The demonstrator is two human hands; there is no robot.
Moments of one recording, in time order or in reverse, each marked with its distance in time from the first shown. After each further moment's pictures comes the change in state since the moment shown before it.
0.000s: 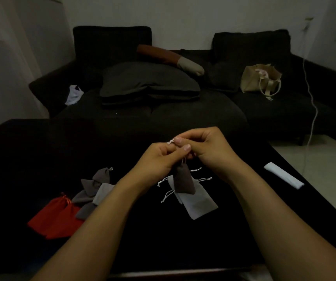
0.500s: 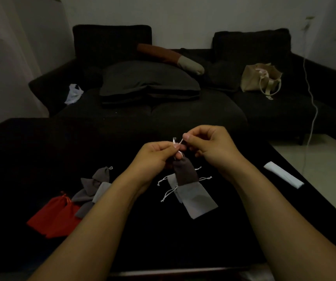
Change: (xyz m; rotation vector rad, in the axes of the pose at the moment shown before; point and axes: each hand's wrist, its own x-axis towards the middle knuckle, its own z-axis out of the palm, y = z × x) left_hand 0.004 -0.006 -0.007 -0.114 0.124 -0.126; right_hand 0.001 0.004 -0.009 -0.137 0.147 0.089
